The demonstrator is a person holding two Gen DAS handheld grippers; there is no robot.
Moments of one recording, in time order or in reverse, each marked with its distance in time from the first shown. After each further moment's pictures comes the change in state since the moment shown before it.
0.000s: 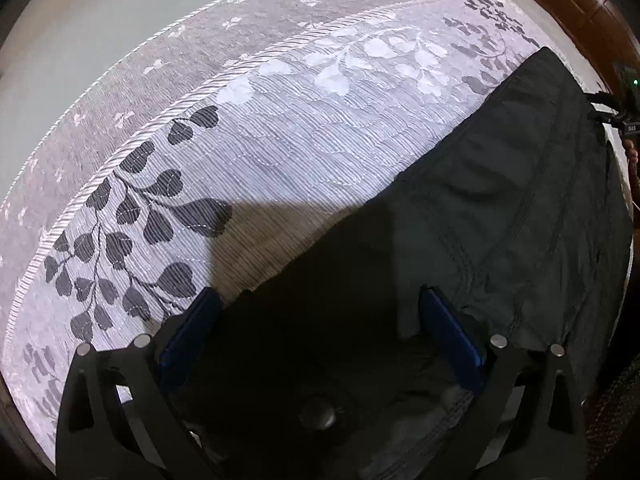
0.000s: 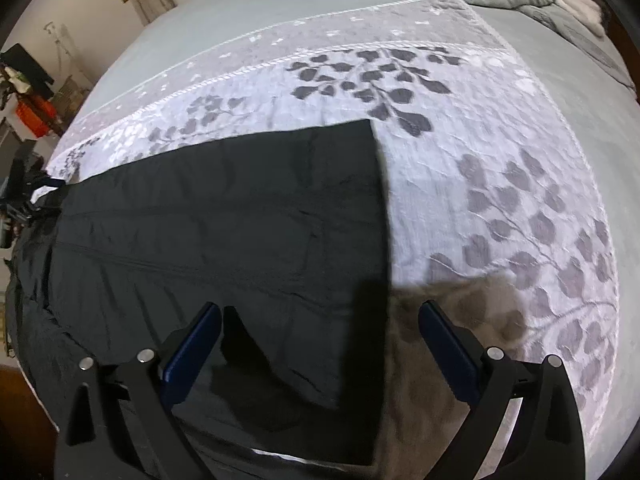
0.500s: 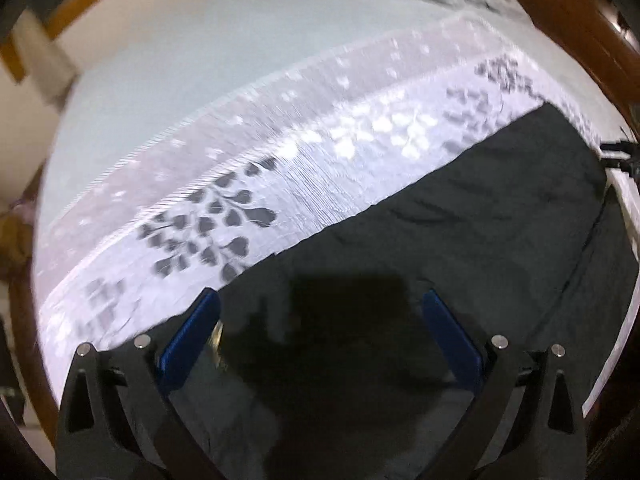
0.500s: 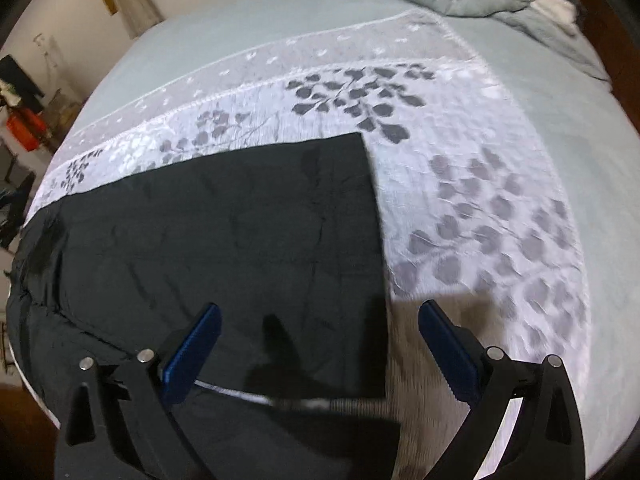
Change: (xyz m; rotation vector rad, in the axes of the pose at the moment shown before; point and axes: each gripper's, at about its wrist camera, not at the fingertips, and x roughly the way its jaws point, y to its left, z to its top) left arm -0.087 -0.035 -0.027 -0.124 -0.160 0.180; right arm -0.040 0.011 -0.015 0.045 -0.031 -0.051
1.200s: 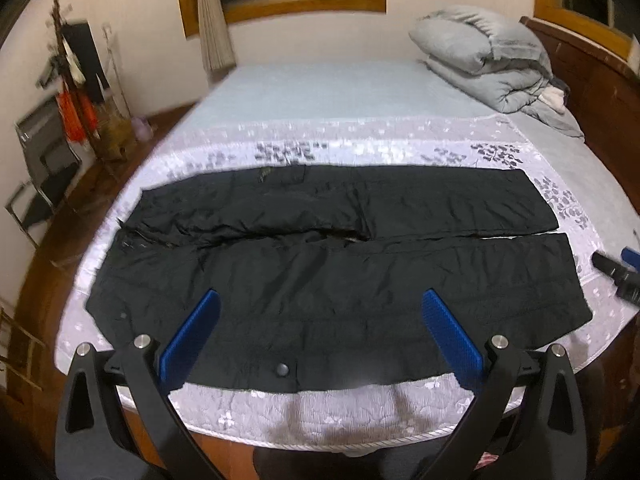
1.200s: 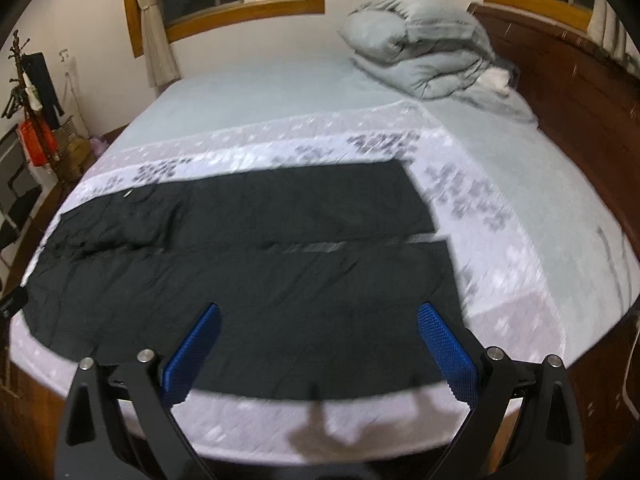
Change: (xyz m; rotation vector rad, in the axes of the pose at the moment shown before) left arm -0.215 -0.225 -0.233 -0.500 -0.308 0.289; right arm -0.188 0.183 -0.193 0.019 -0.334 -0.163
